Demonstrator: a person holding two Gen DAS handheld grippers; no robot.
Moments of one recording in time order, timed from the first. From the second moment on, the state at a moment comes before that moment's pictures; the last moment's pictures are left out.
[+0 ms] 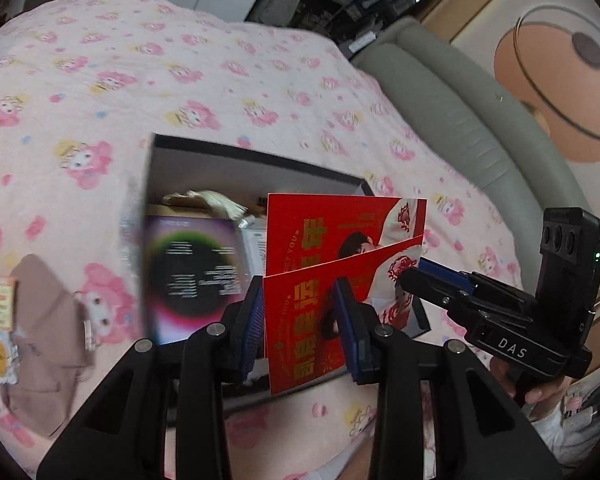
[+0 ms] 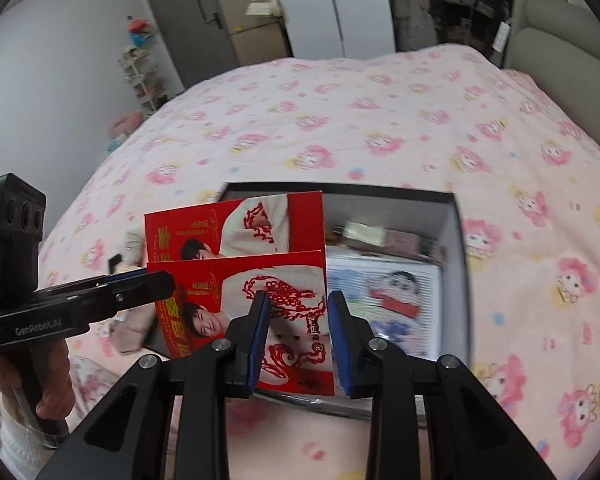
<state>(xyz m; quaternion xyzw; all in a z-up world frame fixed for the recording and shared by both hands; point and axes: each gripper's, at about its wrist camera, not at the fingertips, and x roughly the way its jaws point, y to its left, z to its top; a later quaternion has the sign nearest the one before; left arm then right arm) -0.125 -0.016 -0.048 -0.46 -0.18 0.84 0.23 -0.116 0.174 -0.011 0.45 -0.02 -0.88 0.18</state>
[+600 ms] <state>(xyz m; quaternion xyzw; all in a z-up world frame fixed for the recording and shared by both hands) -0.167 0.058 -0.126 -0.61 -0.09 0.76 0.20 -0.153 0.221 -0.093 0.54 -0.04 -0.83 0.14</state>
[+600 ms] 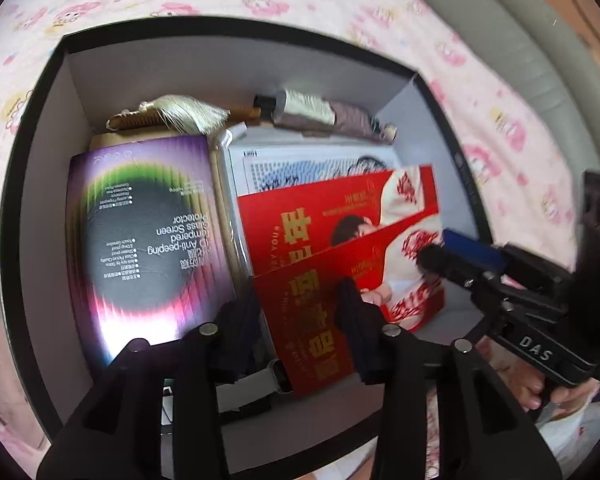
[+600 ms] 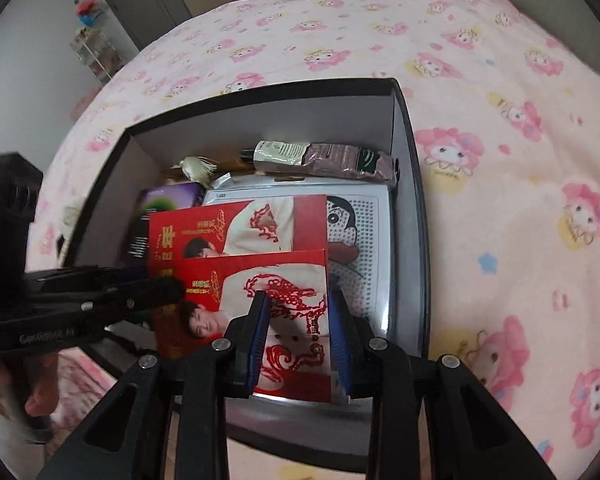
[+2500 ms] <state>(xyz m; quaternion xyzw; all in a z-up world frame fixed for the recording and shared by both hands) -0.168 0.004 -0.121 -0.63 -0.20 0.71 0.24 -0.169 0.200 -0.114 0.60 -0.02 -0.78 0.18</state>
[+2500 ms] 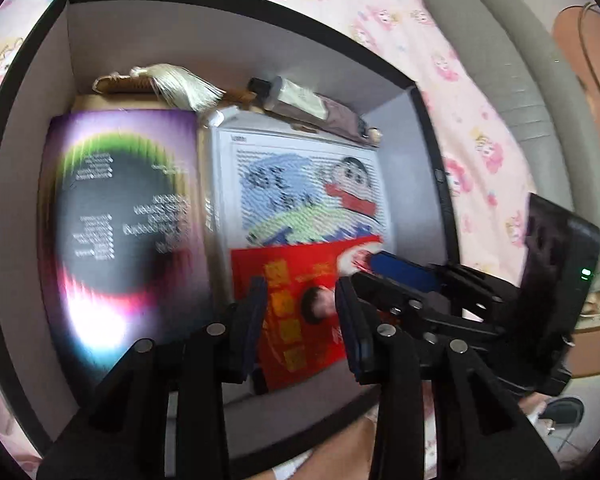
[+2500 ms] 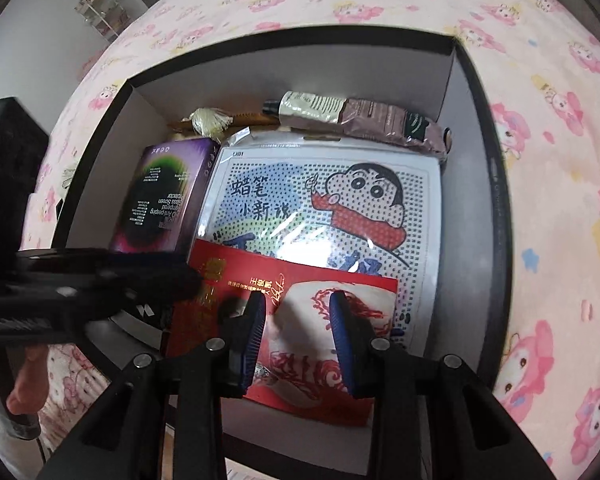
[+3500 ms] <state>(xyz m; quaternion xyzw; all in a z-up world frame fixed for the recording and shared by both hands) -0.092 0.025 -0.052 -0.52 -0.08 0.83 0.18 -0.097 0.192 -0.072 0.51 -0.04 -0.85 0.11</state>
